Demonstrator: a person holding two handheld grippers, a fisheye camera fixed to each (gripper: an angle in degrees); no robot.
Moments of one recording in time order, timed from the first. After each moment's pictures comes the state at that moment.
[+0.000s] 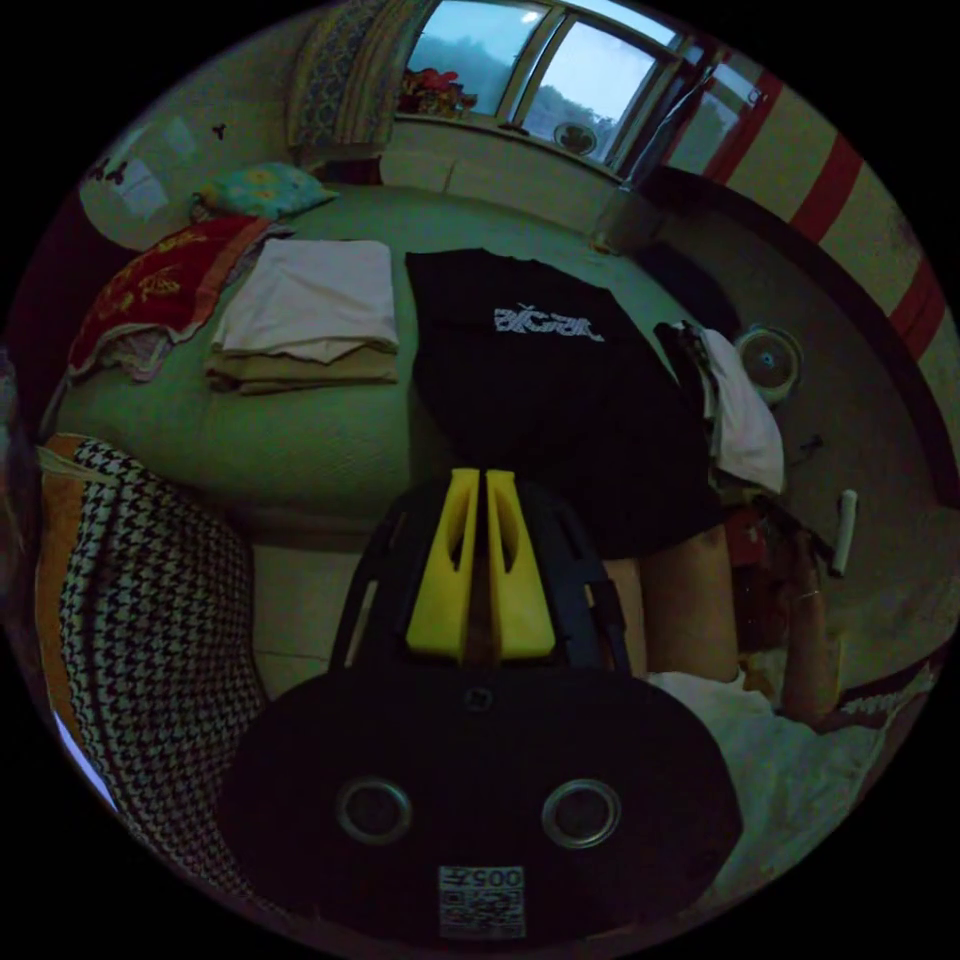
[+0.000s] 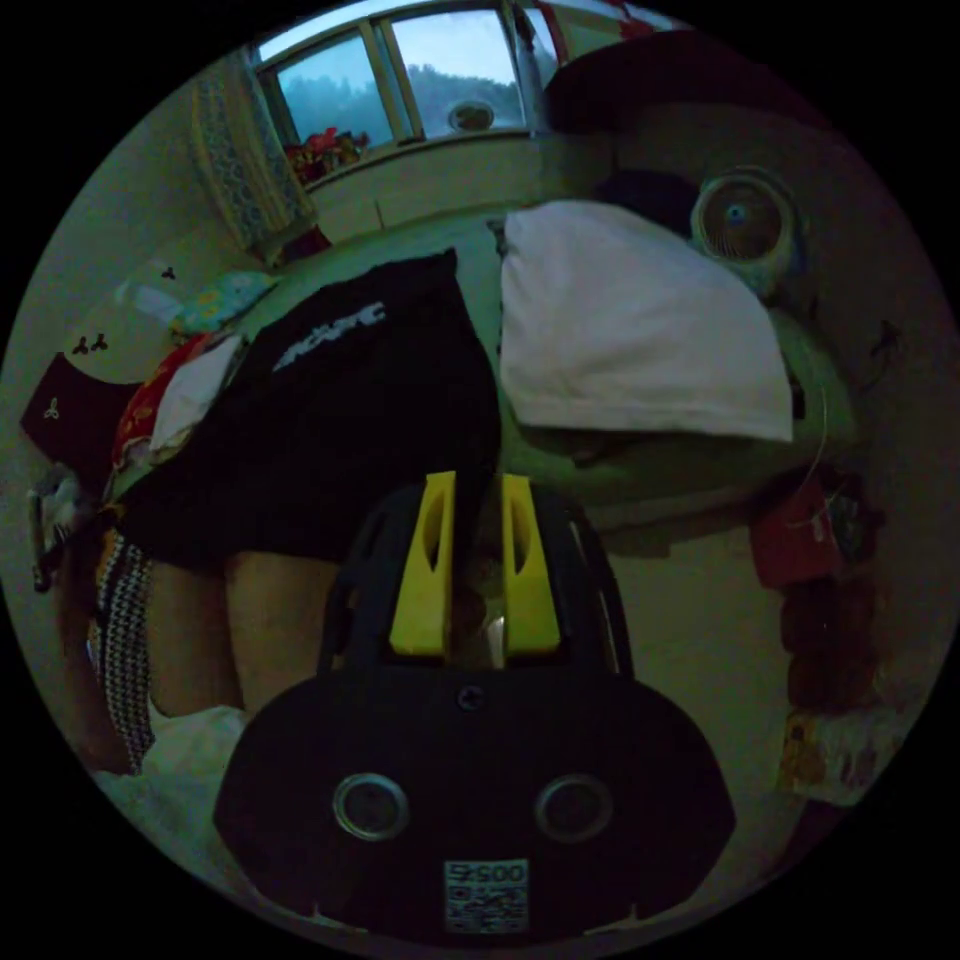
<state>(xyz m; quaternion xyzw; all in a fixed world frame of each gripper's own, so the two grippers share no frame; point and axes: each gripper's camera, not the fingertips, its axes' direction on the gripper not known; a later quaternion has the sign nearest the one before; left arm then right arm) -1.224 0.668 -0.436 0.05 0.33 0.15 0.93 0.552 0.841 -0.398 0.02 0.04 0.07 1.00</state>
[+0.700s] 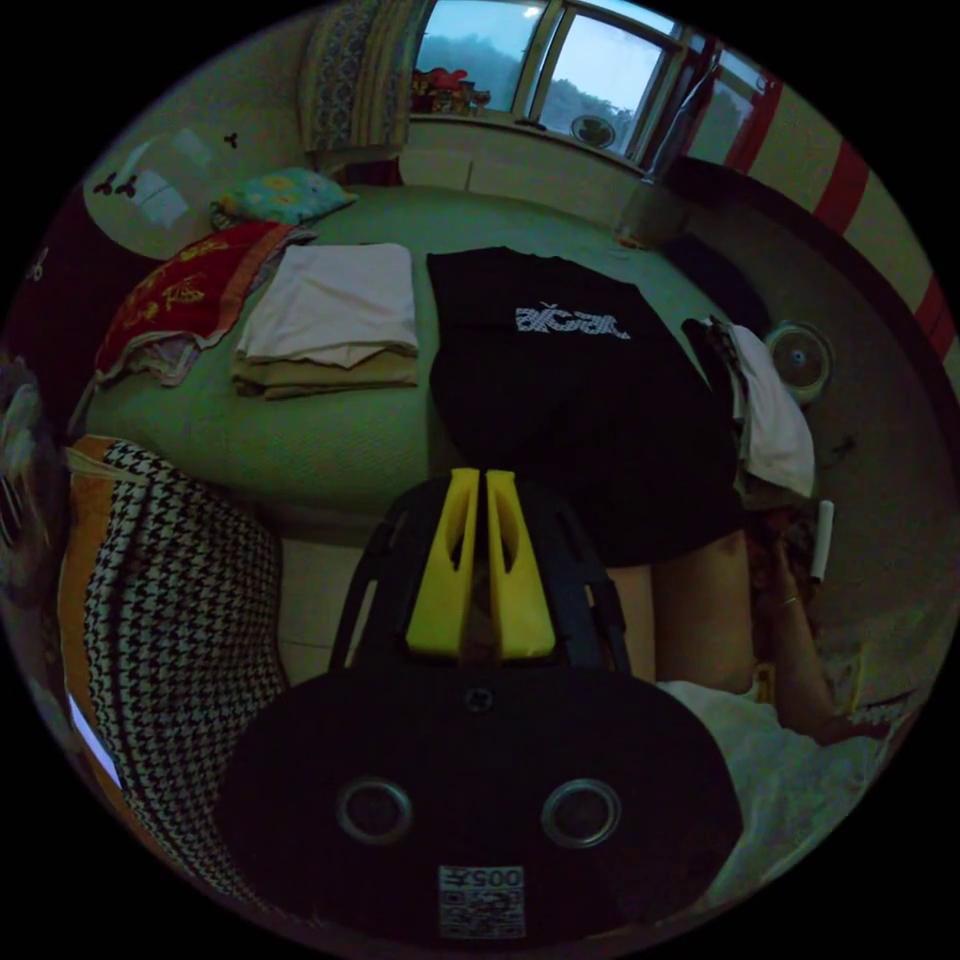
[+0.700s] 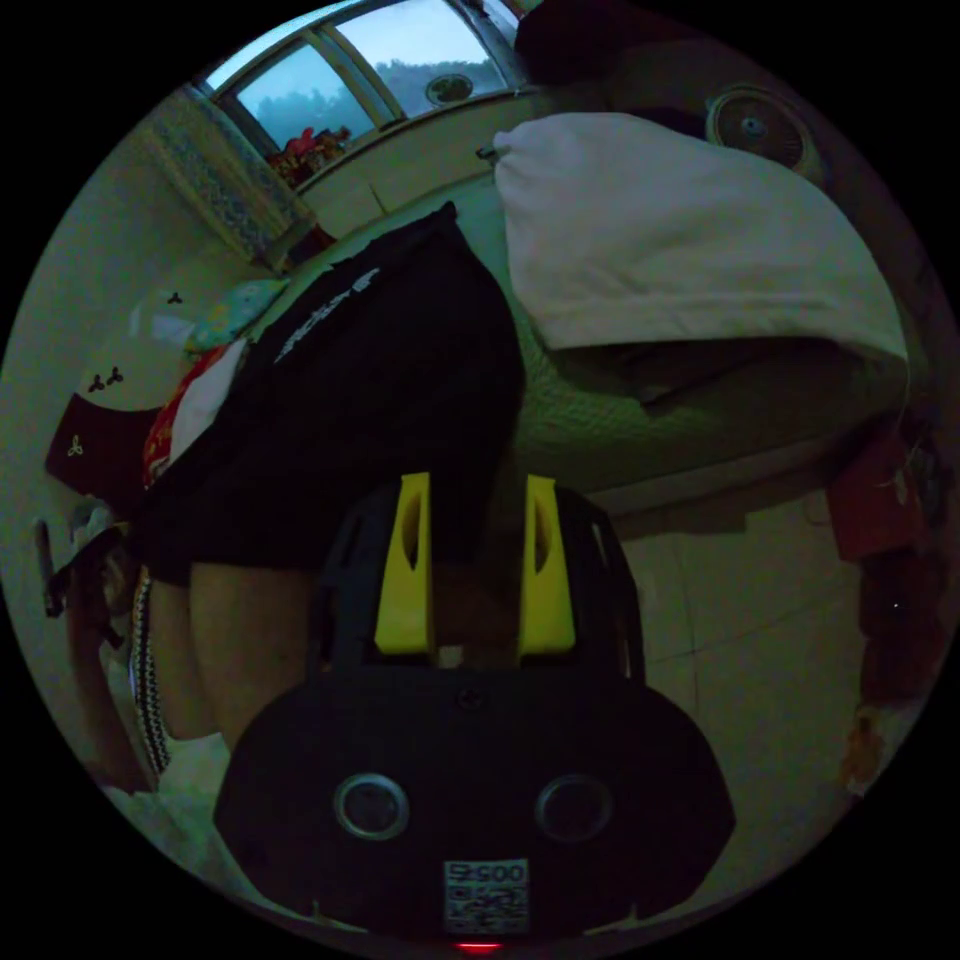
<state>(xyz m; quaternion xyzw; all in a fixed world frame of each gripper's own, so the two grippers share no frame) -1.165 0.659 -0.540 0.05 0.28 0.14 0.95 0.603 0.801 -0.325 0.03 -0.07 0.12 0.99</state>
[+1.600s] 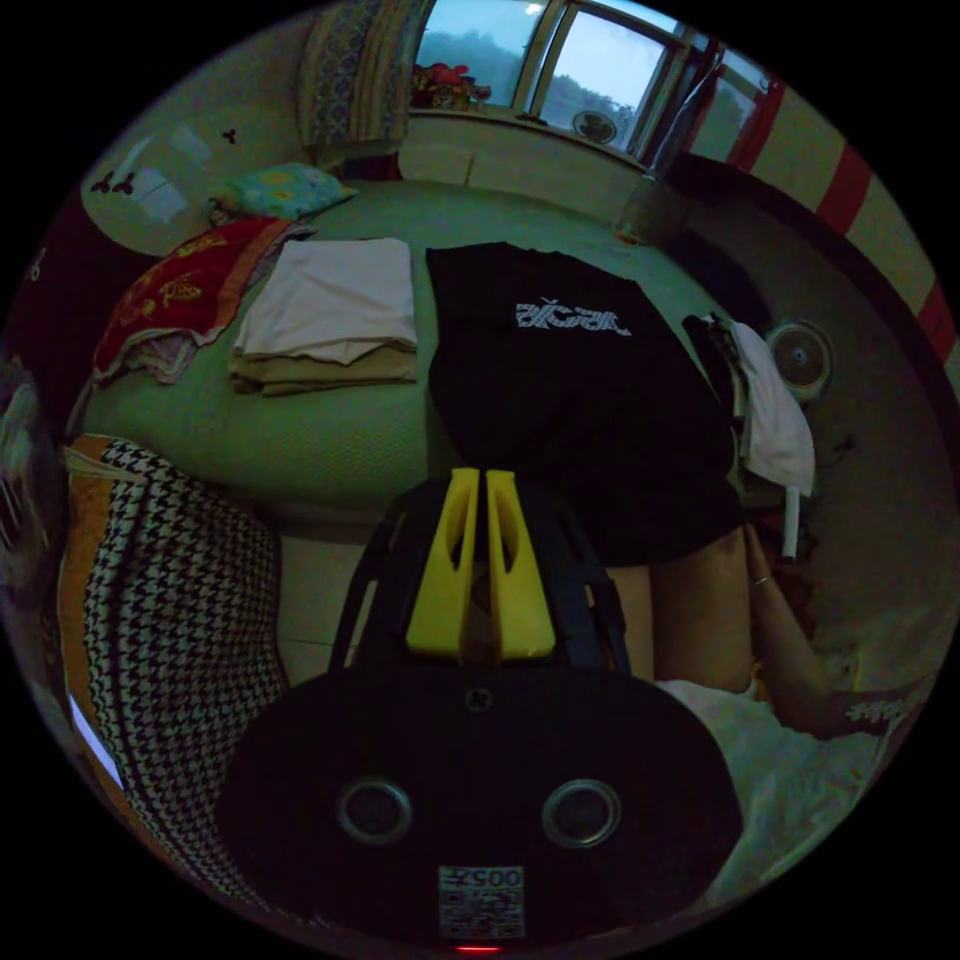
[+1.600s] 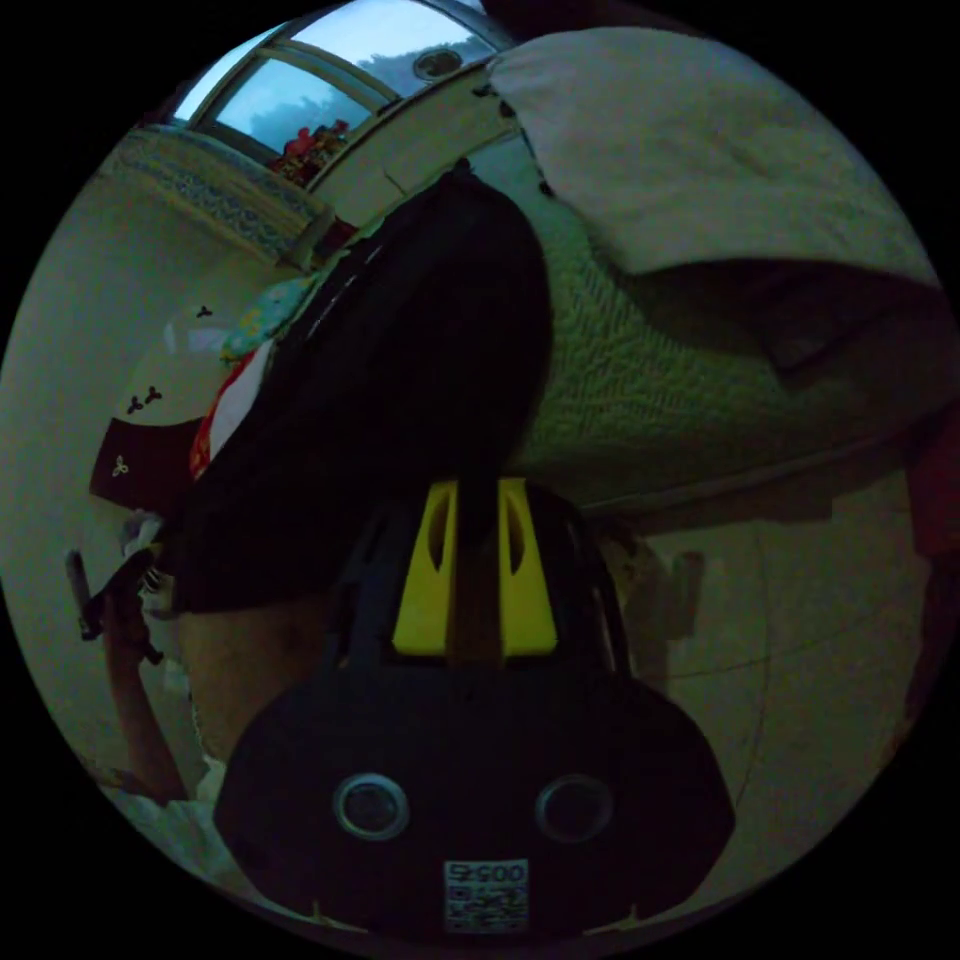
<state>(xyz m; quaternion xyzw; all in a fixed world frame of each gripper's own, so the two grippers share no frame) -1.117 0.599 -0.614 0.05 0.29 0.14 0.95 0.572 0.727 -0.318 -0.02 -0.13 0.12 0.98</state>
